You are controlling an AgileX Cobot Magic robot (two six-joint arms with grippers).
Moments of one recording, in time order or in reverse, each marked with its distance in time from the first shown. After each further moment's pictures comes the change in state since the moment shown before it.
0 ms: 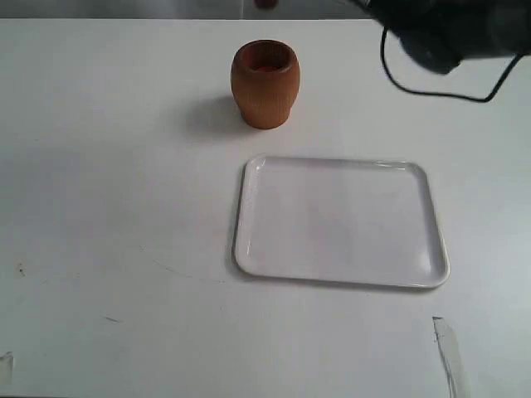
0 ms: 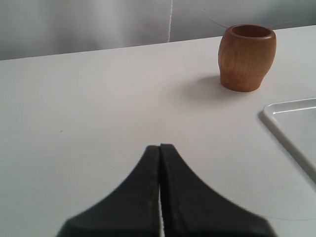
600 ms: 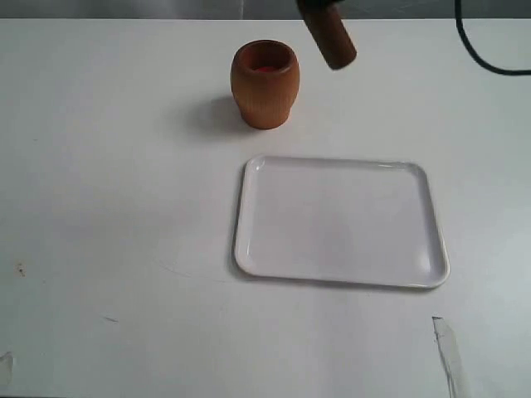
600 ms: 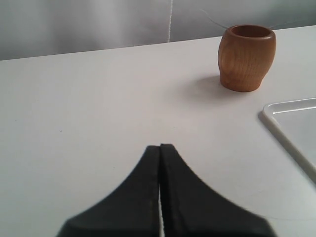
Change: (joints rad) left arm 0.000 0.000 0.000 0.000 0.000 0.000; right arm 0.002 -0.384 0.106 -1.147 0.480 0.942
